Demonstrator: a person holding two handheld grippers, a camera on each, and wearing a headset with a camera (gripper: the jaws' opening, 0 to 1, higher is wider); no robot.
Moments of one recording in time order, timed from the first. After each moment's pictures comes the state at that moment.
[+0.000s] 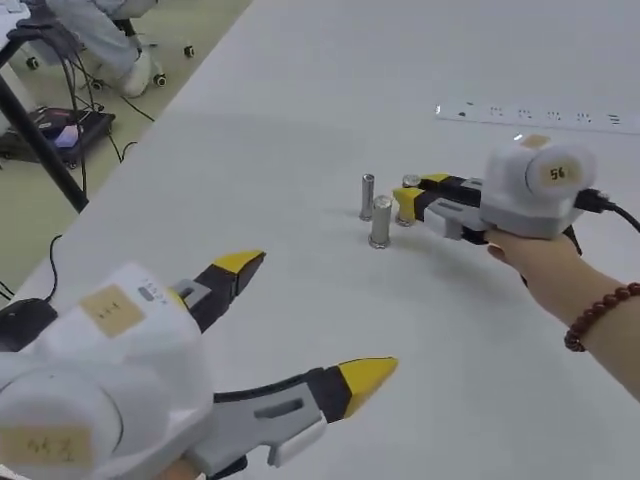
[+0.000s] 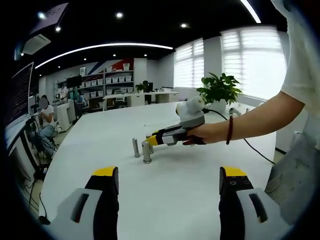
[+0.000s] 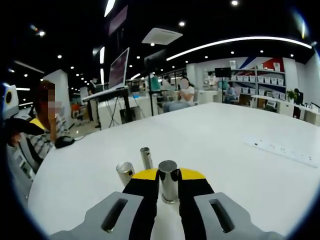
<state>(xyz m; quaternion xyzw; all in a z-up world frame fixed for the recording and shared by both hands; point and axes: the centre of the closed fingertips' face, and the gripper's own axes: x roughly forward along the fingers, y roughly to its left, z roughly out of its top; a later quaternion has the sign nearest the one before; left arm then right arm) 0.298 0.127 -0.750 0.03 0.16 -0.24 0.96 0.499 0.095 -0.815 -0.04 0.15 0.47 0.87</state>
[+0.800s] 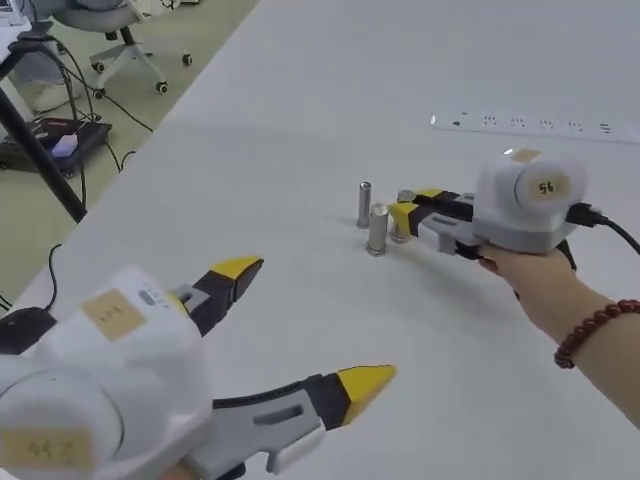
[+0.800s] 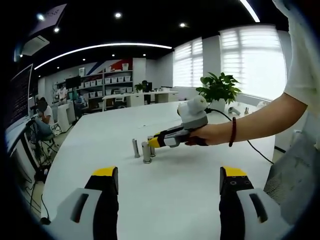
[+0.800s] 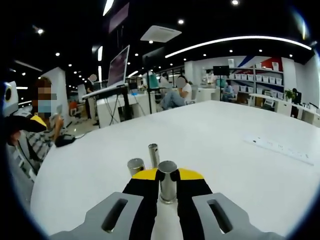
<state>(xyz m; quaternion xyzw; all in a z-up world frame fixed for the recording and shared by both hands) 0.295 0.128 -0.746 0.03 0.16 -0.24 0.96 0.485 0.091 -0.816 -0.05 0.16 0.46 0.87</state>
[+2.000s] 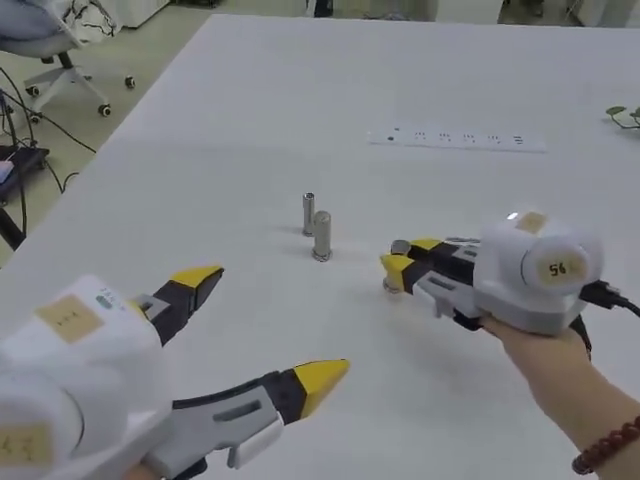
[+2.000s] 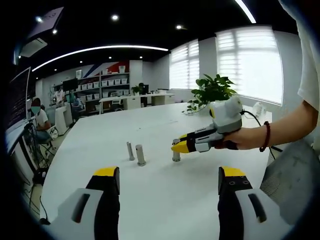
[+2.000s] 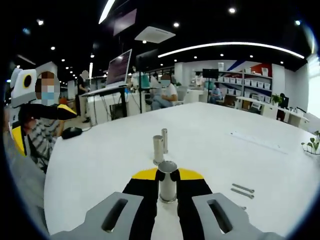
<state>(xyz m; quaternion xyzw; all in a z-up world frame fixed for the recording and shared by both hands) 0.286 0.116 -0.740 0.03 0.15 -0.25 0.96 0.406 0.023 -0.798 -0.07 0.15 0.40 0.90</state>
